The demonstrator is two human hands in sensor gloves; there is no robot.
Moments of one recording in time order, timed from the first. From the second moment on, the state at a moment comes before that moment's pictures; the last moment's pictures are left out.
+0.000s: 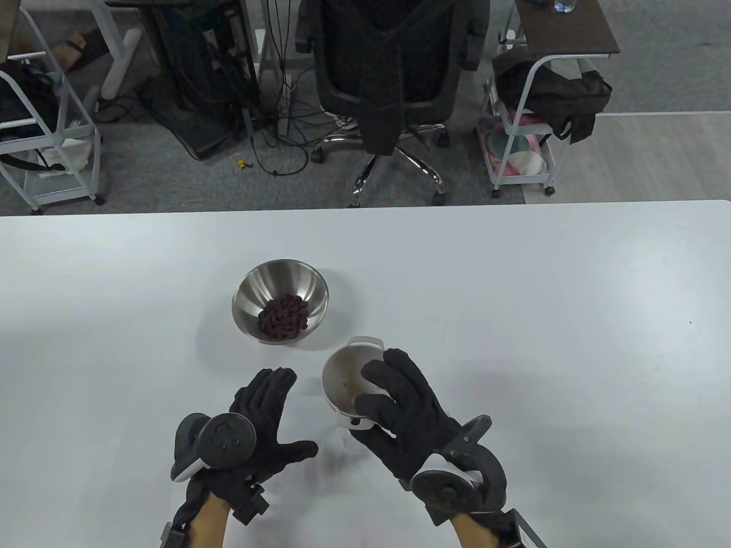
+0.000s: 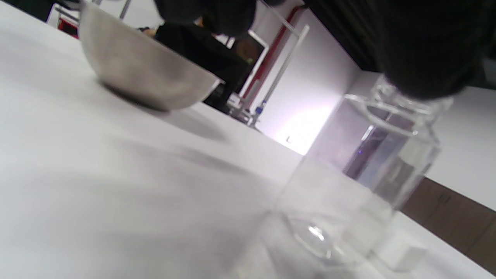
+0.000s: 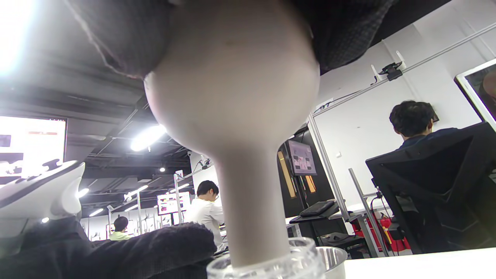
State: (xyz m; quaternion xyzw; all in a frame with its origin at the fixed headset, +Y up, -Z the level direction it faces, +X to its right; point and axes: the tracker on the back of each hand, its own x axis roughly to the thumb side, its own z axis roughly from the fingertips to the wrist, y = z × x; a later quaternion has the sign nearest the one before) left_hand -0.214 -0.727 -0.198 -0.03 -0.24 0.27 0.93; right_hand 0.063 -0.636 -0.154 0.29 -0.28 0.89 0.23
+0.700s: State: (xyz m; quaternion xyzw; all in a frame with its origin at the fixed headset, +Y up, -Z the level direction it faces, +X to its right) left_hand -0.214 -0.728 -0.200 -0.03 -0.24 0.27 0.93; right_hand 0.062 -0.662 -0.149 0.31 -0.27 0.89 0.21
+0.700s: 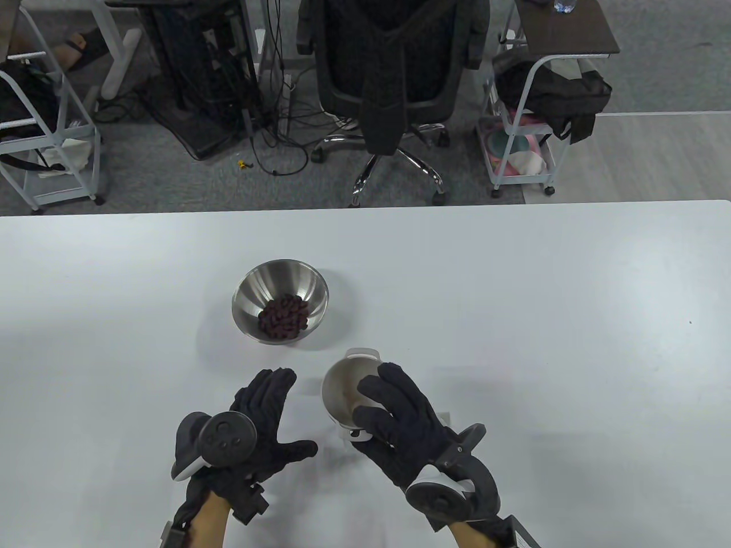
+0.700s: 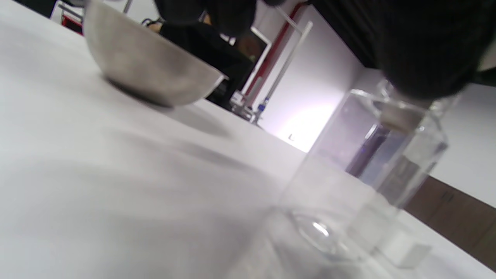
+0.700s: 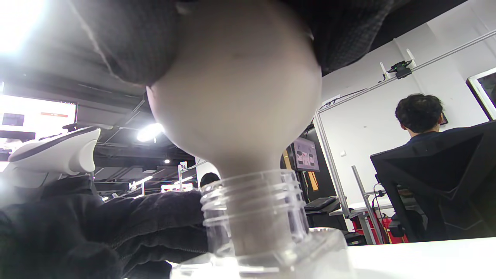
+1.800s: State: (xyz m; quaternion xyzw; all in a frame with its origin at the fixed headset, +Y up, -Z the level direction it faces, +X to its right) left_hand -0.214 -0.730 -0.201 -0.04 -0.24 0.27 0.93; right_hand 0.068 -0.672 -0.141 0.31 -0.27 0.90 0.16
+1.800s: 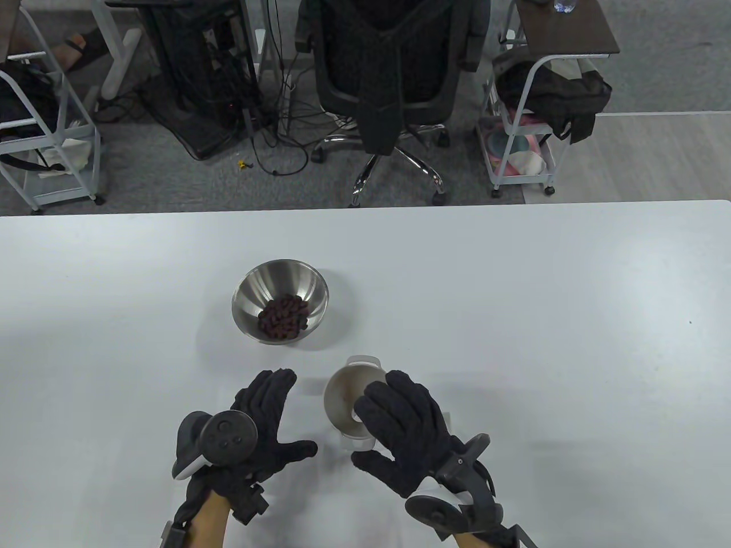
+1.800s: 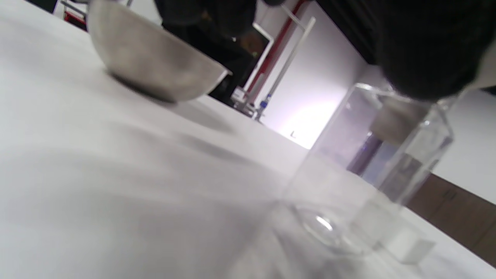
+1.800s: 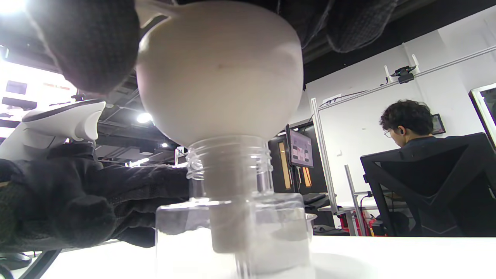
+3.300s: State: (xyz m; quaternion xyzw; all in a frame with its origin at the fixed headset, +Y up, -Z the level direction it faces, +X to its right) left_hand -0.252 -0.735 -0.218 0.09 0.01 0.29 0.95; right_hand 0.161 -0.720 -0.191 0.19 -0.16 0.95 0.20
